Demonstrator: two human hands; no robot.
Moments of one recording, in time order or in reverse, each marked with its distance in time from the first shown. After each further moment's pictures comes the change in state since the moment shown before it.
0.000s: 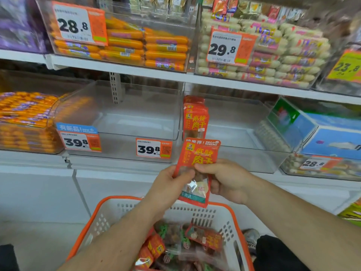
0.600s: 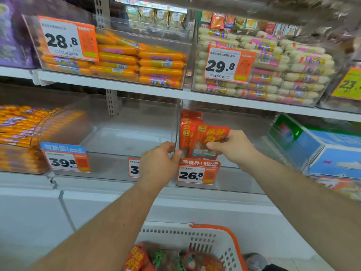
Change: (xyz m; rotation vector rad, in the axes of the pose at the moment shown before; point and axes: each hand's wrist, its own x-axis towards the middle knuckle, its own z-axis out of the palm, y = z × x) left_hand 0.103 0.041 -0.016 0.916 0.407 0.276; right_hand 0.074 -0.079 -0.059 -0.396 0.358 -0.448
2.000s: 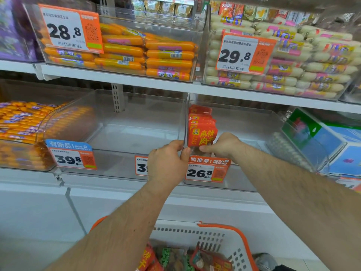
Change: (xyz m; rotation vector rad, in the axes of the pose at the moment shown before) left_hand -0.003 0.002 0.004 0.043 0.046 0.045; right_hand 0.042 0.005 0.041 -0.388 -0.137 0.330
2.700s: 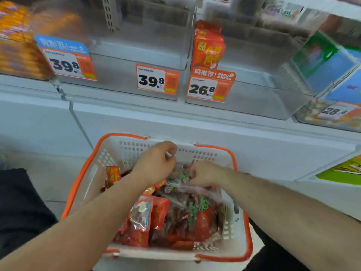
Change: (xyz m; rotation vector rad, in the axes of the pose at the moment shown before) left_hand -0.166 -0.092 0.042 -0.258 -0.443 -0.053; right_hand -0.113 0.160 0.175 -0.715 -0.628 -0.260
